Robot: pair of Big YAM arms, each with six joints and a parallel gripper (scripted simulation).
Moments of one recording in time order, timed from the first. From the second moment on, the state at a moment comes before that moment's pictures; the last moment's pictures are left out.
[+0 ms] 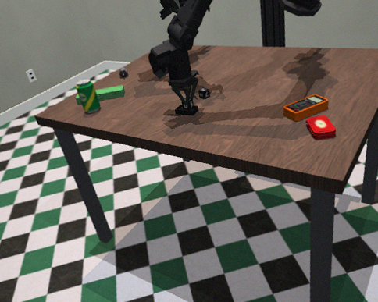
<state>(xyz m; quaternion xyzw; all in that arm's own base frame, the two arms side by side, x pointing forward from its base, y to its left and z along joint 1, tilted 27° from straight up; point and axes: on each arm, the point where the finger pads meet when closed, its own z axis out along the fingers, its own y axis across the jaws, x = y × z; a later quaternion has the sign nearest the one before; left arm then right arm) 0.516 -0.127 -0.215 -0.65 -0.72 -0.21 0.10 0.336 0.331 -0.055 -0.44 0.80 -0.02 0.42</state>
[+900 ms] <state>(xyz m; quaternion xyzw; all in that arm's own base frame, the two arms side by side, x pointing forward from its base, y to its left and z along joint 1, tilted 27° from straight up) 0.520 -0.119 -0.220 -0.65 -0.72 -0.21 0.09 0.336 0.331 -0.055 -0.44 0.80 -0.02 0.42</state>
